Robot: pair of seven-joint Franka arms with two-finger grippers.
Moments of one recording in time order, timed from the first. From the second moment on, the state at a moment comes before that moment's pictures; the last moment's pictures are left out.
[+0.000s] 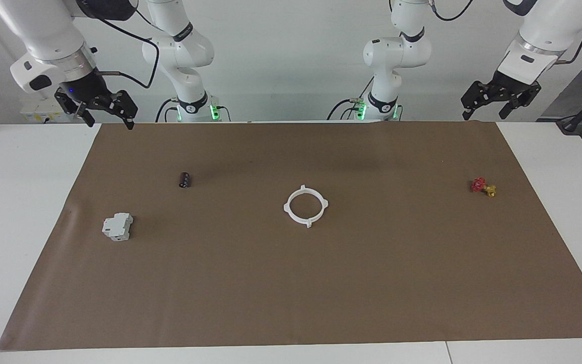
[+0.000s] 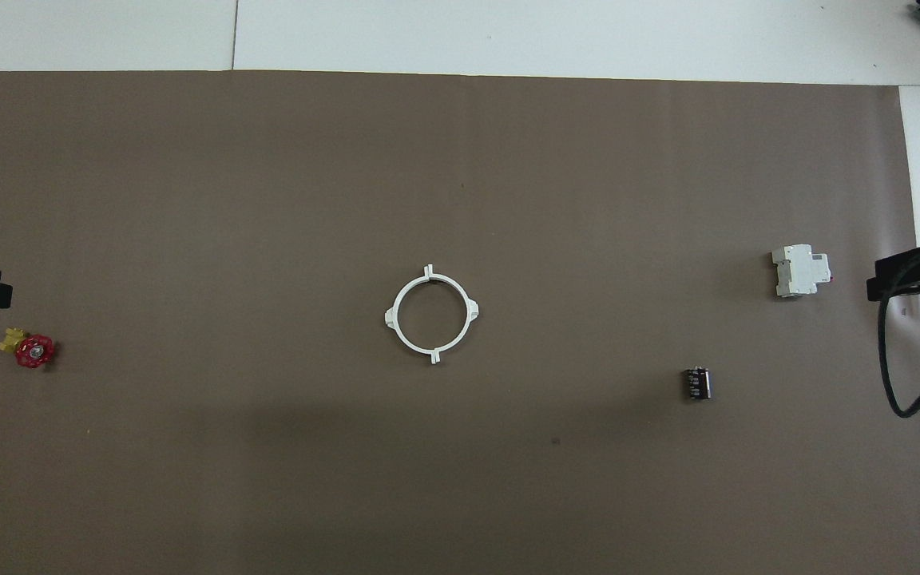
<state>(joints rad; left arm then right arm) -0.03 -0.09 0.05 -1.60 0.02 1.50 0.07 -0.01 -0.05 -0.04 -1.58 -0.03 1.46 0.05</state>
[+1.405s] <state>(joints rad) -0.05 -0.08 -0.02 -1.60 0.01 1.54 0.07 -0.01 -0.05 -0.04 -1.58 -0.03 1.46 0.05</state>
